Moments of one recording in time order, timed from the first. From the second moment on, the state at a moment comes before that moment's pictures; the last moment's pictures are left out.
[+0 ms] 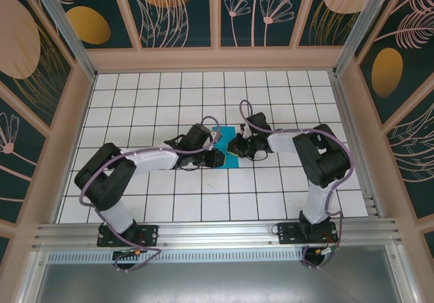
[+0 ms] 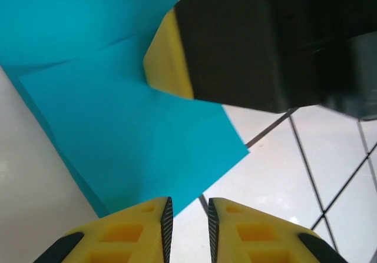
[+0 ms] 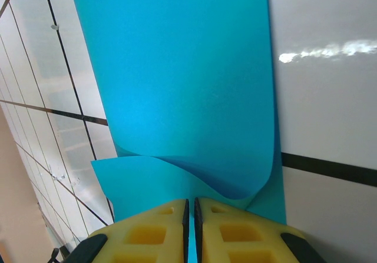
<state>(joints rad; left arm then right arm) -0.75 1.72 0.88 -0.07 0.34 -0.54 0.49 1.86 0.89 -0.03 -0.57 0.81</state>
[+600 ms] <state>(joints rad) -0.75 1.78 0.83 0.00 0.36 -0.54 0.49 1.85 0.89 -0.03 -0.57 0.80</state>
